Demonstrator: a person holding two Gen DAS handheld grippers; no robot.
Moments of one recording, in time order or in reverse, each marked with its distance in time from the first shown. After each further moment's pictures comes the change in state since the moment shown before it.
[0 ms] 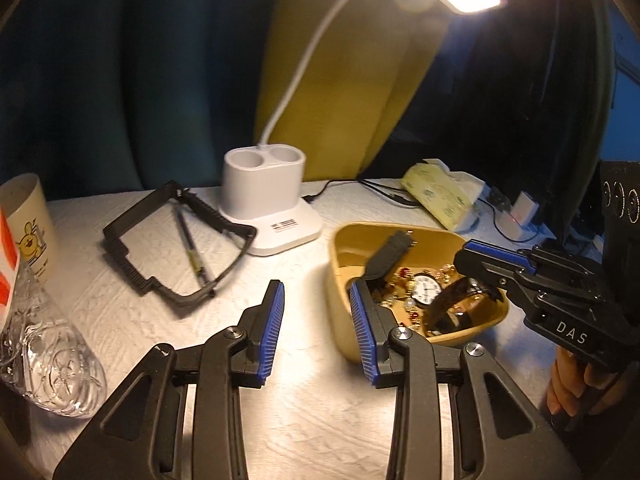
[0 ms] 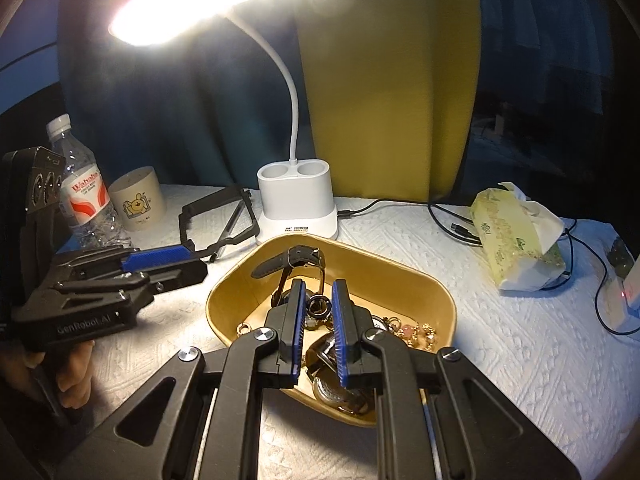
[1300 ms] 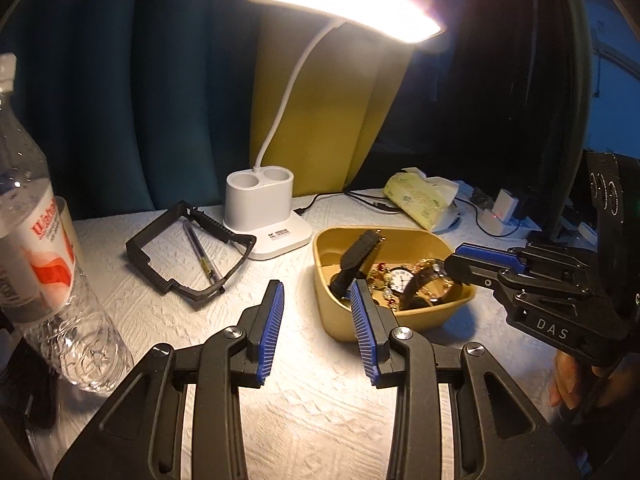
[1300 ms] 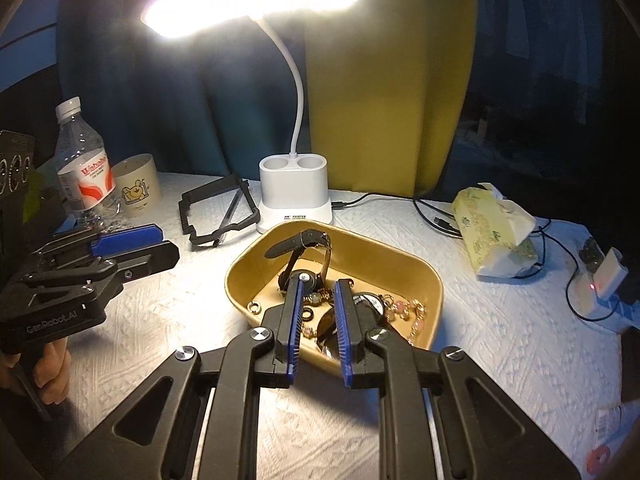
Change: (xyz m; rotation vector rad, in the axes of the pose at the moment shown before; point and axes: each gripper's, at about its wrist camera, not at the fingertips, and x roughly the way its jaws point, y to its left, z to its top) left arm -0.054 -0.022 -0.008 0.067 -0.061 0.001; right arm -0.036 0.022 -0.009 -0.022 0.019 -0.096
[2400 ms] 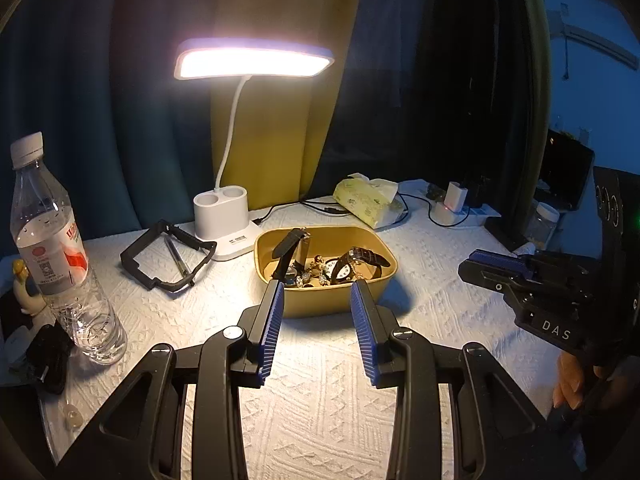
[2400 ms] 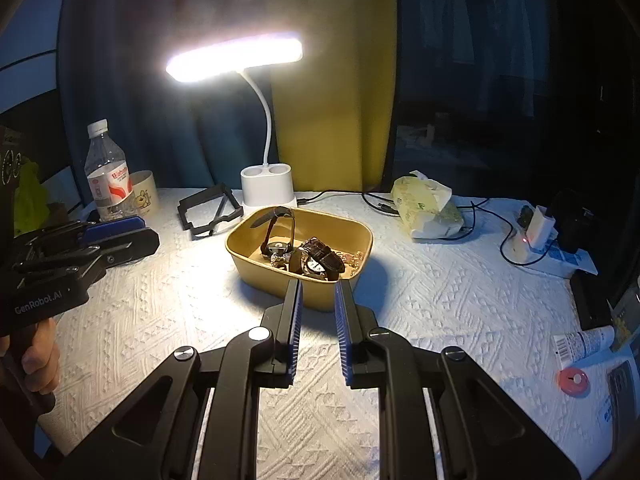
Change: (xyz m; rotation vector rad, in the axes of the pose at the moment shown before) left arm -0.068 -0.062 -0.016 0.092 -0.047 -0.041; right arm -0.097 -0.007 -0.048 0.082 -0.079 -0.093
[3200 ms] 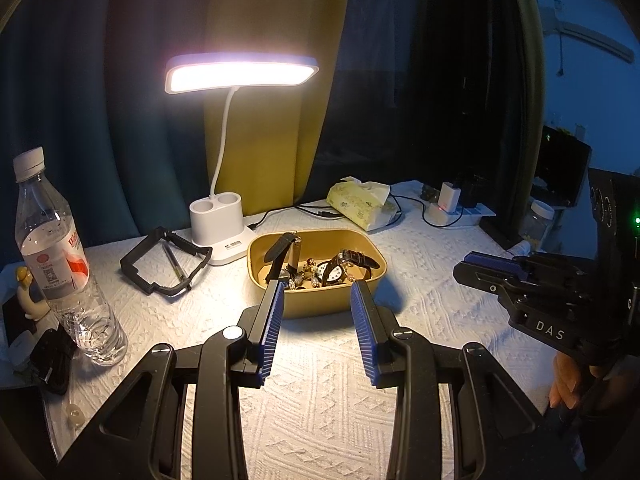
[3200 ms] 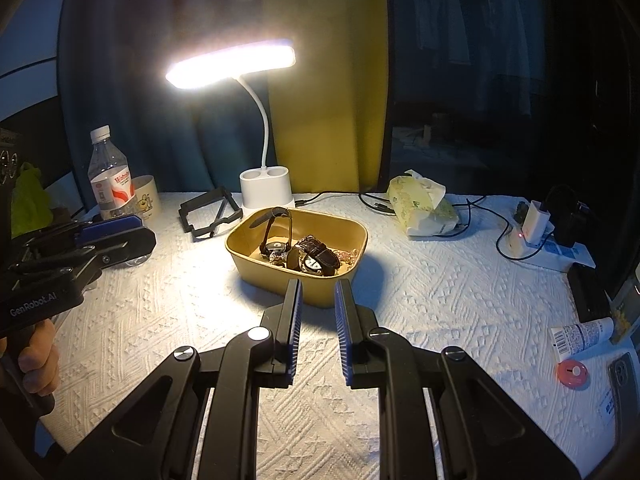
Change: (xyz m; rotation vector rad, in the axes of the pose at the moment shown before) left arm -0.006 -0.008 0.002 0.019 -0.008 0.000; right arm -0.006 -0.002 -0.002 0.013 -0.005 0.001
